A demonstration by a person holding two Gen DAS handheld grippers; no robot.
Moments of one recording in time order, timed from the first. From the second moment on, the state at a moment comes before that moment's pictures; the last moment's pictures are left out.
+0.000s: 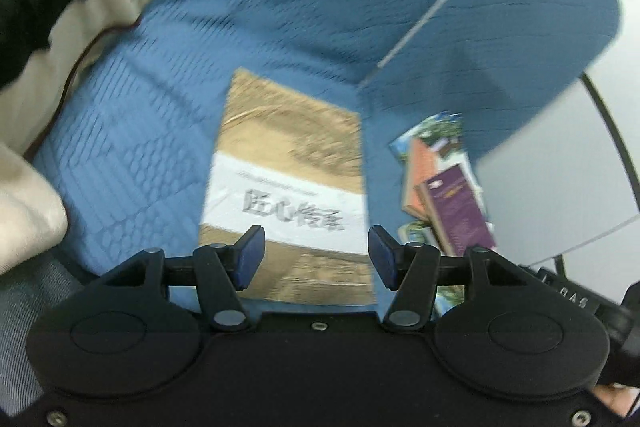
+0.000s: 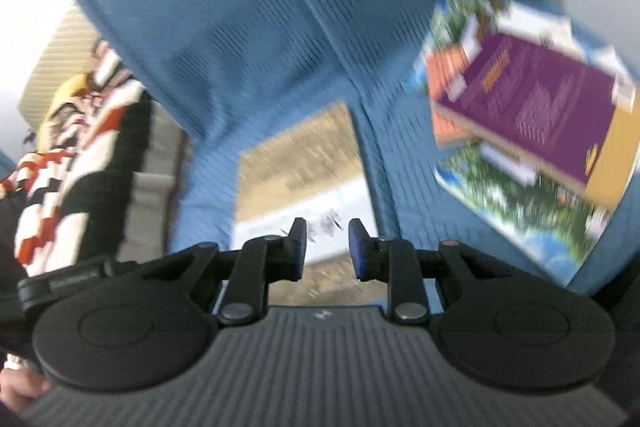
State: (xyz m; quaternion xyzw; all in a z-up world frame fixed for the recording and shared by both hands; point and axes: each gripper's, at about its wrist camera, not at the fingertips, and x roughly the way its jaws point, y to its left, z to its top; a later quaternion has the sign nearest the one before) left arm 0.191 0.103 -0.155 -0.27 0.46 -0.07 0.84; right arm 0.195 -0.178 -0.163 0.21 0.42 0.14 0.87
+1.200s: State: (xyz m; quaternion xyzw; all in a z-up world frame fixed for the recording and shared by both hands) left arm 0.105 -0.052 -0.035 -0.20 0.37 -0.17 0.89; right arm 0.079 -0.289 -0.070 0.16 0.35 0.10 0.92
